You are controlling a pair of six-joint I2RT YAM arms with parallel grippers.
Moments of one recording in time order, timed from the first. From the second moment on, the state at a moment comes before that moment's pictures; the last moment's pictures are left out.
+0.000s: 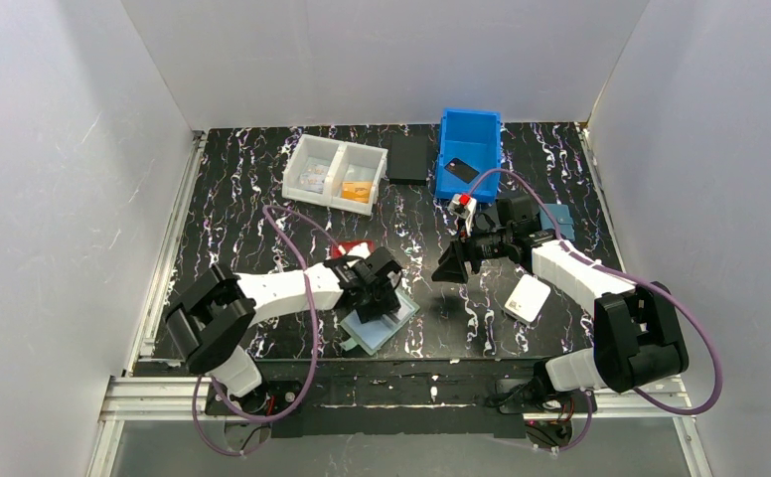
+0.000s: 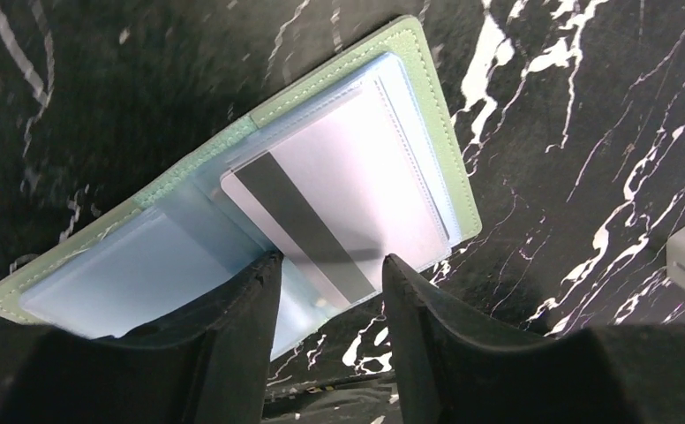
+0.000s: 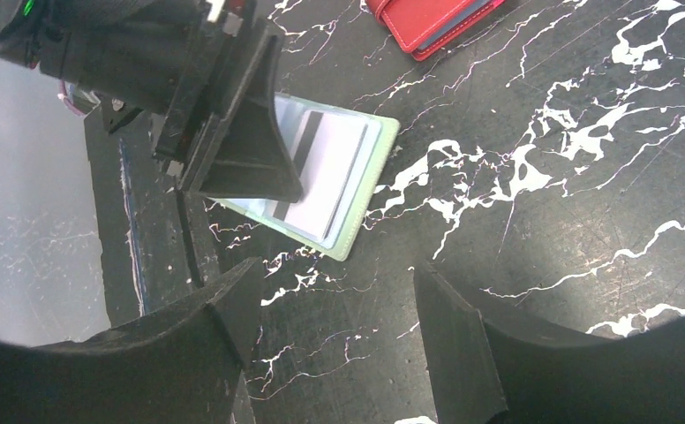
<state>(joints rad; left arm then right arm) -0.97 1.58 0.87 -0.48 -0.17 -1.30 0.33 1.38 0.77 -0.21 -0.99 -0.21</state>
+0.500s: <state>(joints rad) -0.89 1.57 0.88 -0.30 0.02 -0.81 0.34 1.38 0.68 0.00 -0.98 0.01</state>
